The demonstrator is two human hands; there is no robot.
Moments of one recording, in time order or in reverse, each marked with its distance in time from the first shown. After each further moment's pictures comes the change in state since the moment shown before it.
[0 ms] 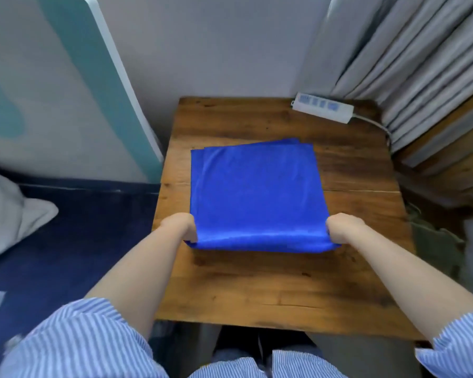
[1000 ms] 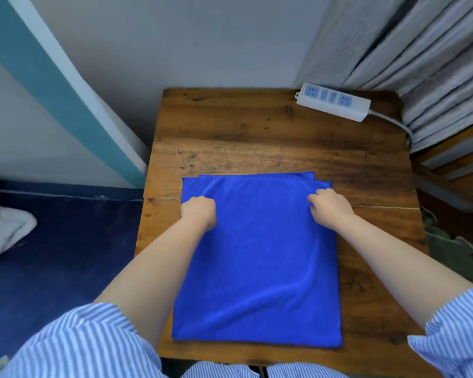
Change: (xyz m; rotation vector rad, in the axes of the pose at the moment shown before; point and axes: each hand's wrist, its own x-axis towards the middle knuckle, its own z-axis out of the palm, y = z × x) left_hand 0.071 0.062 -0.062 0.119 0.302 0.071; right_hand 0.094 -0.005 -0.057 0.023 0.356 -0.187
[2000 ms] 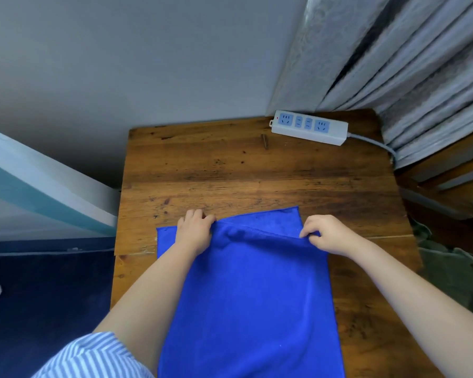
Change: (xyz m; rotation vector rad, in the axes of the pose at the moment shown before) left_hand 0.075 0.024 -0.020 -0.102 0.170 0.180; right_hand 0.017 0.044 -0.022 0.535 -0.061 -0.105
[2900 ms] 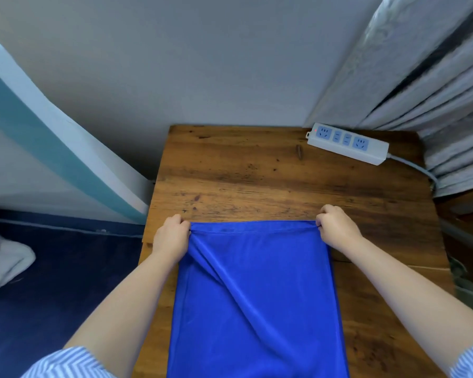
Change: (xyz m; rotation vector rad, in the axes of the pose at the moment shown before) left_hand -0.038 -0.082 0.004 -0.103 0.125 -0.230; right_hand 0.054 -0.026 0.005 -0.317 0.133 0.146
